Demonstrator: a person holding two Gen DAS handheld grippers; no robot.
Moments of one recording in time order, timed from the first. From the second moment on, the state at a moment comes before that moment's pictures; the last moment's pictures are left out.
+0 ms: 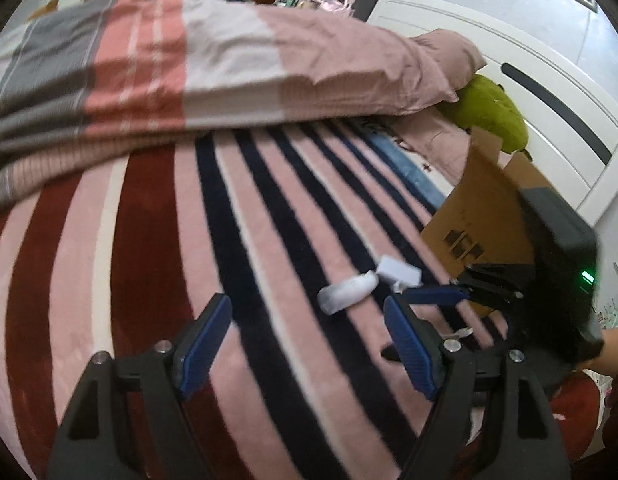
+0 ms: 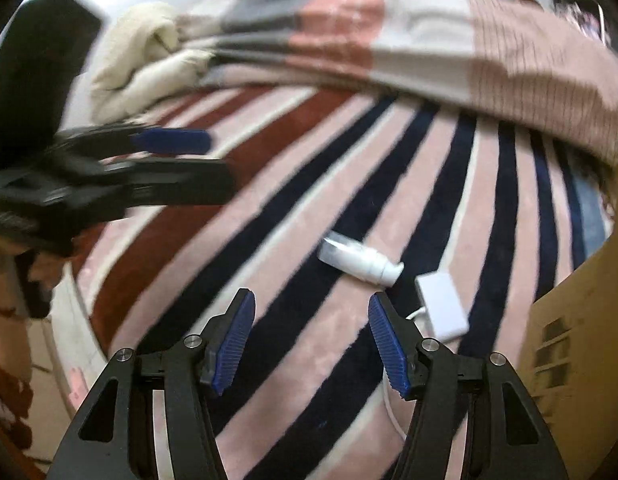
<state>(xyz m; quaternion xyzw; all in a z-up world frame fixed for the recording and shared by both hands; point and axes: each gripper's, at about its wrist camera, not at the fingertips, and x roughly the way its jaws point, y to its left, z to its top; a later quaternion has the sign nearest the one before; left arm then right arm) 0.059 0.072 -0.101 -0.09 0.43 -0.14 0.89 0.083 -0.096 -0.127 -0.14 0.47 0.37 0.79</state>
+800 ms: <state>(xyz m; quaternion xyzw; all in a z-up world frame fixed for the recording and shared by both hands) 0.066 0.069 -0.117 -0.12 0.44 -0.18 0.87 0.100 -0.072 -0.149 -0.13 0.43 0.34 0.83</state>
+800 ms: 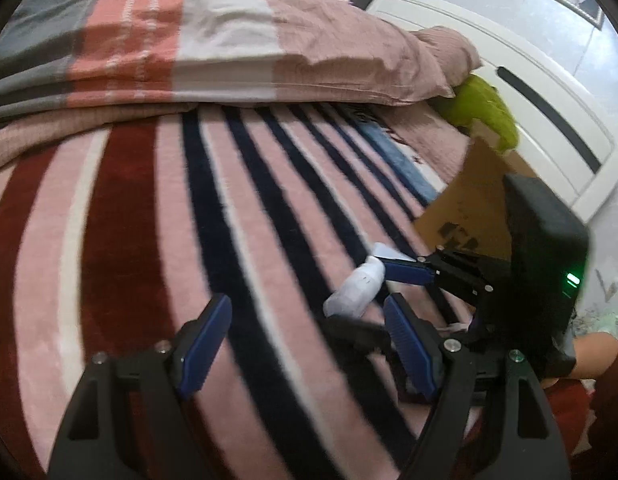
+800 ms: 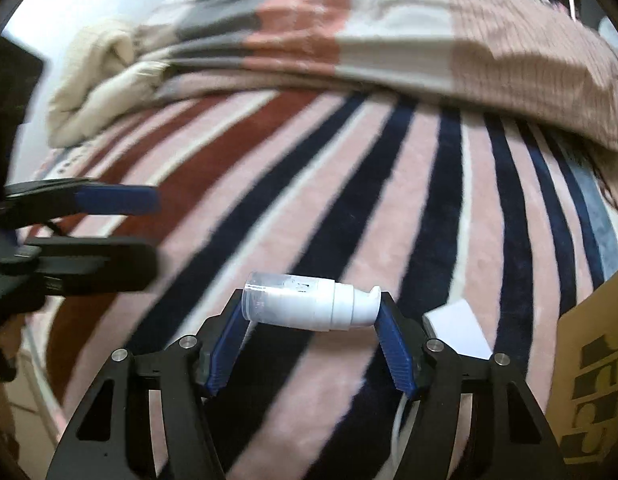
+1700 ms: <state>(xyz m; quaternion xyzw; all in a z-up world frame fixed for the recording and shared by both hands) 0.128 -0.154 0.006 0.00 0.41 -0.37 0.83 0.083 -0.227 0.000 -0.13 0.33 0.27 0.89</state>
